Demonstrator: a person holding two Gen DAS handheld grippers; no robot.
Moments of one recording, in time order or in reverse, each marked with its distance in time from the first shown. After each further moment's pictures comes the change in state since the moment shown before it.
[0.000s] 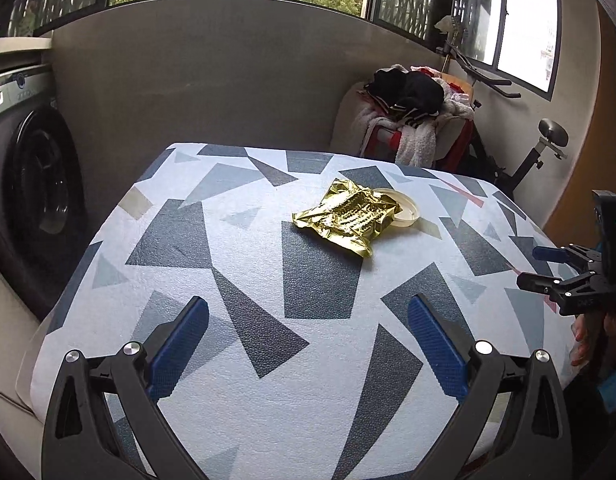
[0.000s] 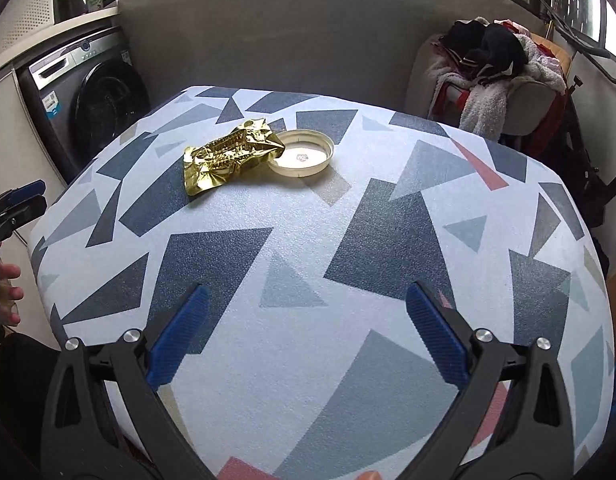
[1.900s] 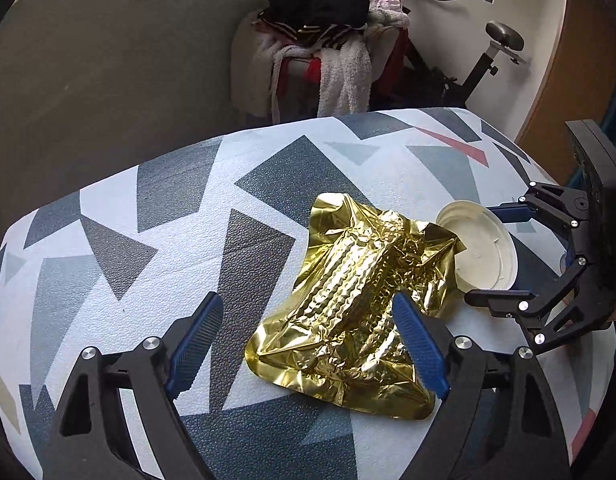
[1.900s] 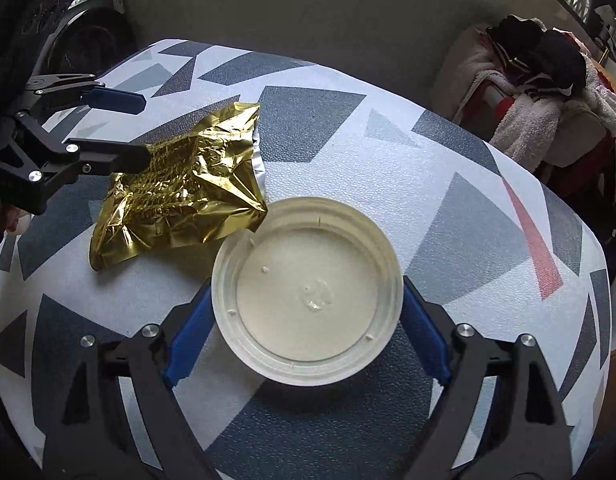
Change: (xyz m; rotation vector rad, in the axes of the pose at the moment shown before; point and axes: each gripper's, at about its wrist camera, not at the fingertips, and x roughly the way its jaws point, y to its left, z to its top) left arm 0.252 -0.080 0.115 0.336 0.263 -0.242; right arm 0.149 -0.053 0.080 -0.152 0.145 0.011
